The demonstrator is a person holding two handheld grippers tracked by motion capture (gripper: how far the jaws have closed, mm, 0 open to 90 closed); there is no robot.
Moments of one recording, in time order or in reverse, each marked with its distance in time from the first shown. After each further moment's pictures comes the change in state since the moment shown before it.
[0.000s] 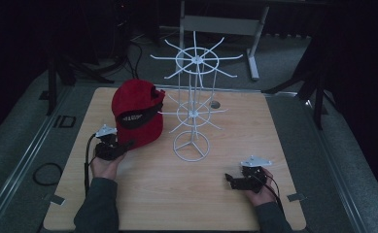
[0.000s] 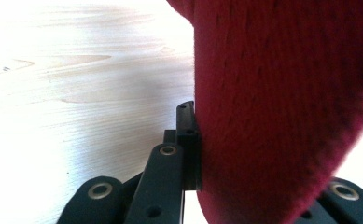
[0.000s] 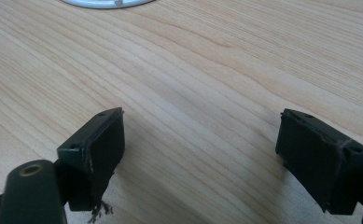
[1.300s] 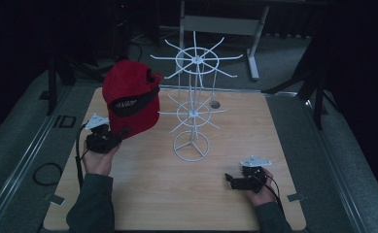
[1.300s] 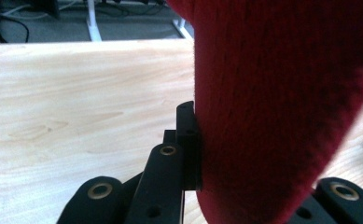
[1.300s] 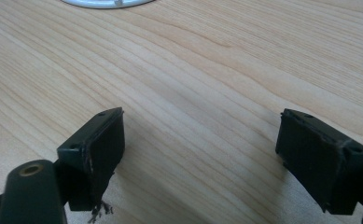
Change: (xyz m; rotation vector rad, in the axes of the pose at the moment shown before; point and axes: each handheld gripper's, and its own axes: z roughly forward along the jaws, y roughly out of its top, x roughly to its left) left arm -0.025 0.042 -0.045 -0.116 0.051 0.052; right arm 0.000 0.000 0.000 -0.002 -0.001 0.003
